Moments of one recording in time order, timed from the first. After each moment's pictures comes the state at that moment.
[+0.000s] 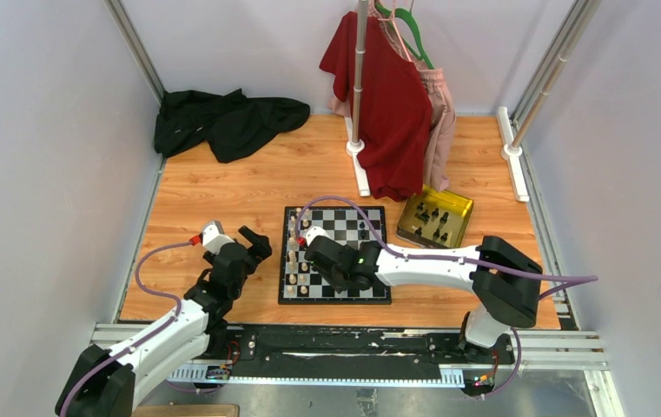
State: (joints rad) left arm -0.49 0.72 0.07 0.15 -0.52 -0.88; right arm 1.21 1.61 1.02 -0.45 0.26 0.25
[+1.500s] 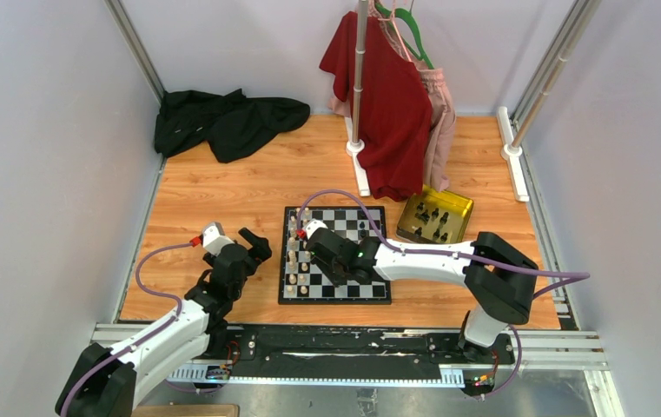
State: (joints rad) left arm -0.49 0.73 0.05 0.15 -0.52 -0.88; right arm 1.15 1.65 1.02 -0.37 0.20 0.25
